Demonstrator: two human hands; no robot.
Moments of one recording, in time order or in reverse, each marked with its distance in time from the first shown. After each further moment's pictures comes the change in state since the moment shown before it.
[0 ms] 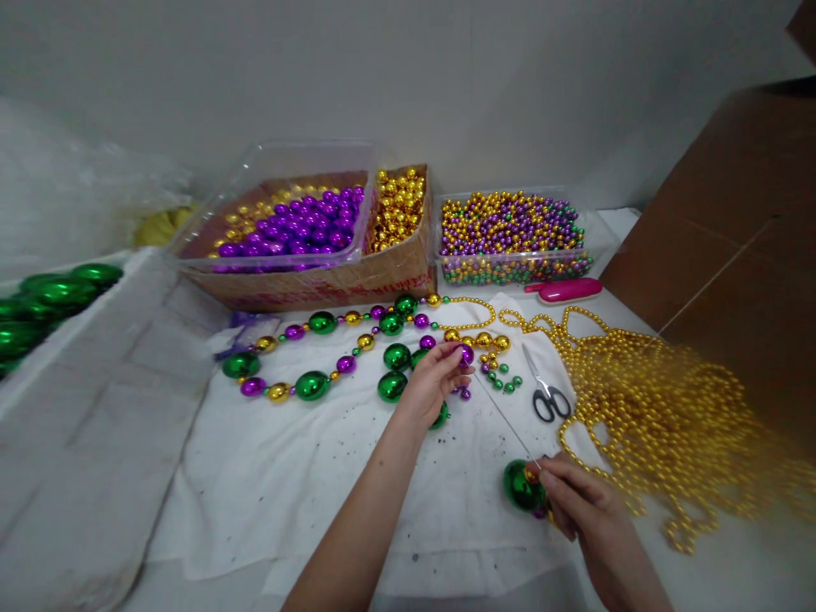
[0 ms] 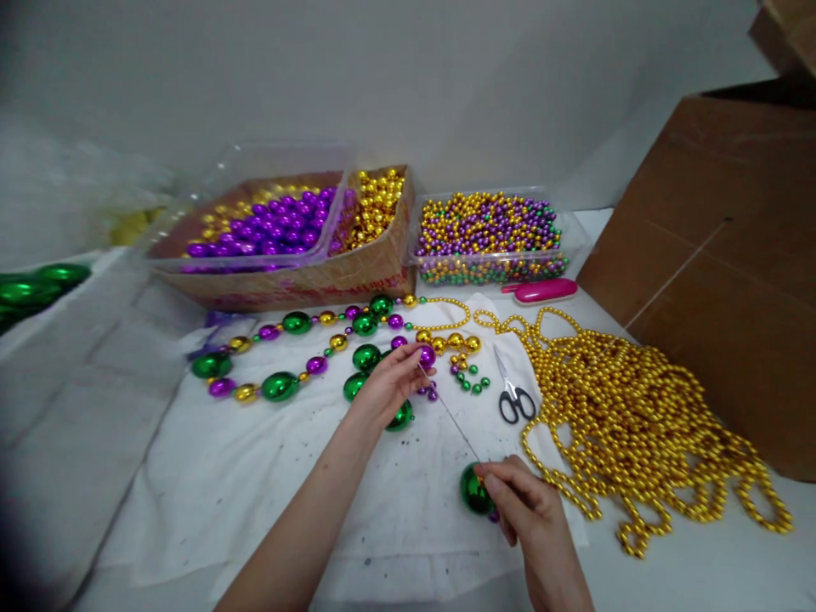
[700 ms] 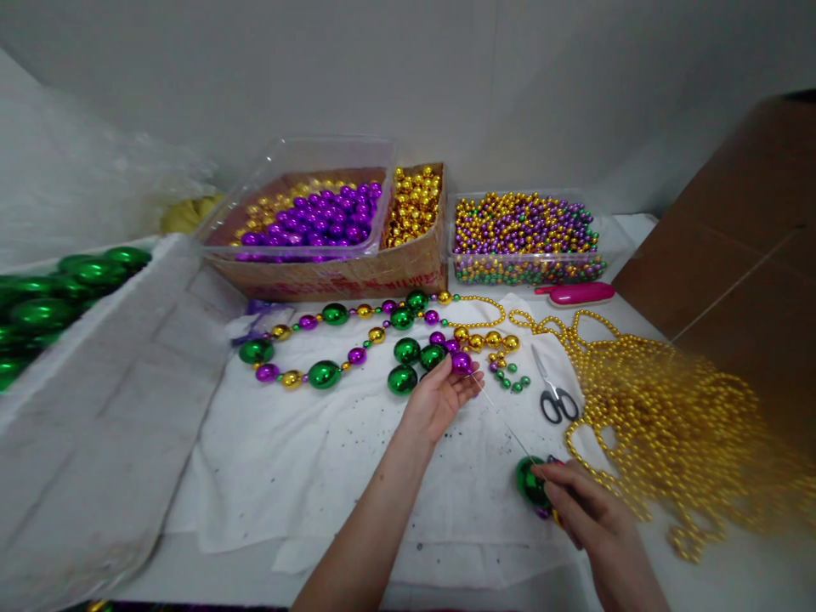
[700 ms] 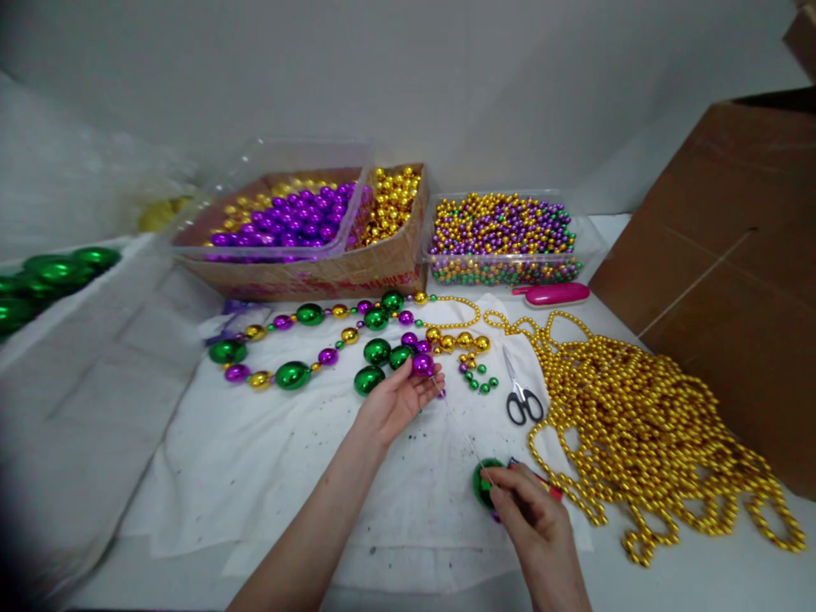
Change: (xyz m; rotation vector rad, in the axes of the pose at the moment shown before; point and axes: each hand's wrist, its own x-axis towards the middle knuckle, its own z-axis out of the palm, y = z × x) left_hand -0.026 -0.008 -0.004 -0.657 0.022 -0.265; right_hand -0.014 -0.010 0.014 -0.114 0.176 -0.056
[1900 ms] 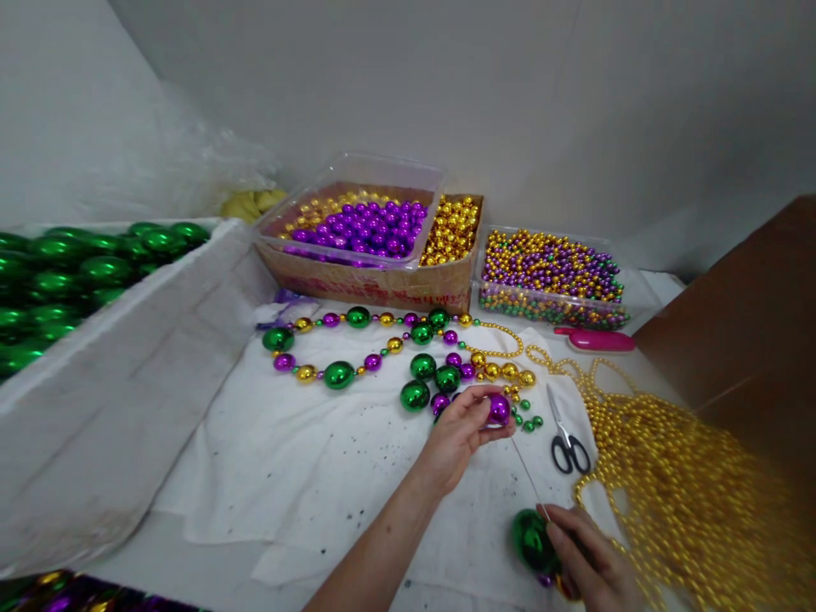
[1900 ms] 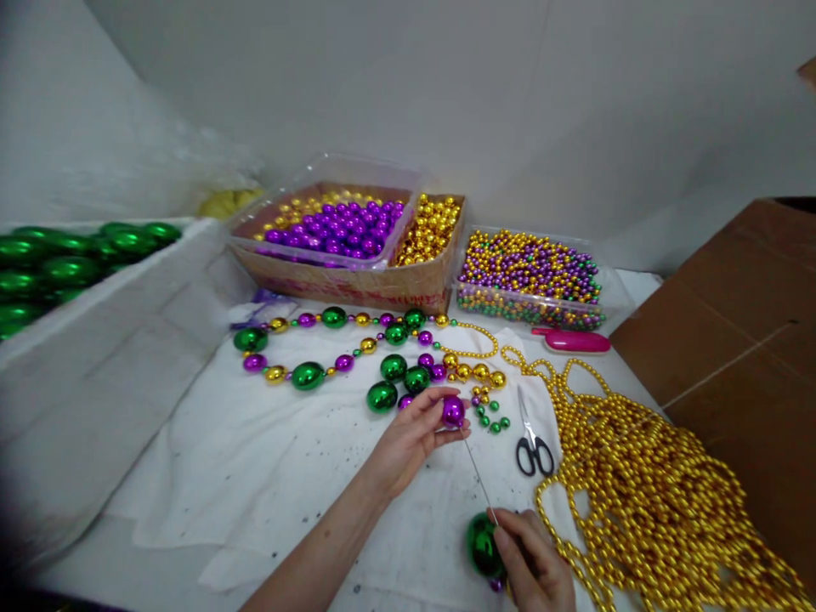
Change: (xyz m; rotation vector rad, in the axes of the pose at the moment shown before) left_hand -0.033 -0.009 0.010 0.152 -0.267 0.220; right_hand 0.018 0.015 0.001 -0.165 -0.042 -0.203
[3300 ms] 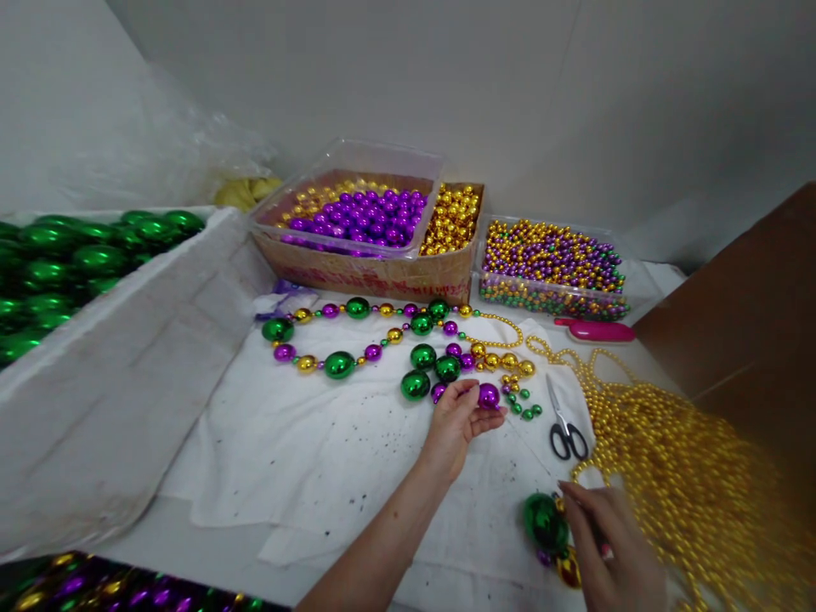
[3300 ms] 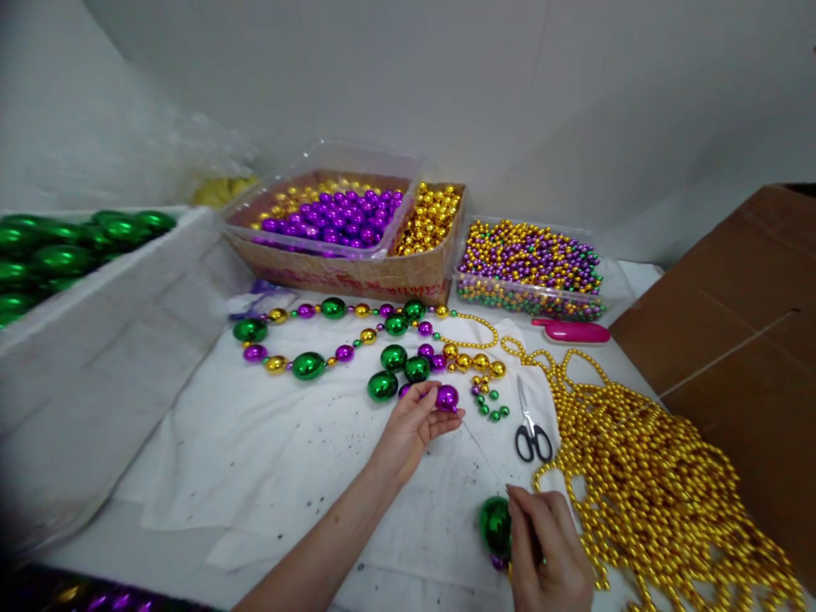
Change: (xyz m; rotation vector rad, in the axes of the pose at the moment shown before) left_hand 0.004 -0.016 -0.002 -0.075 0.329 0.010; right_hand 0.003 -0.004 -0.018 -0.463 0.079 -0.576
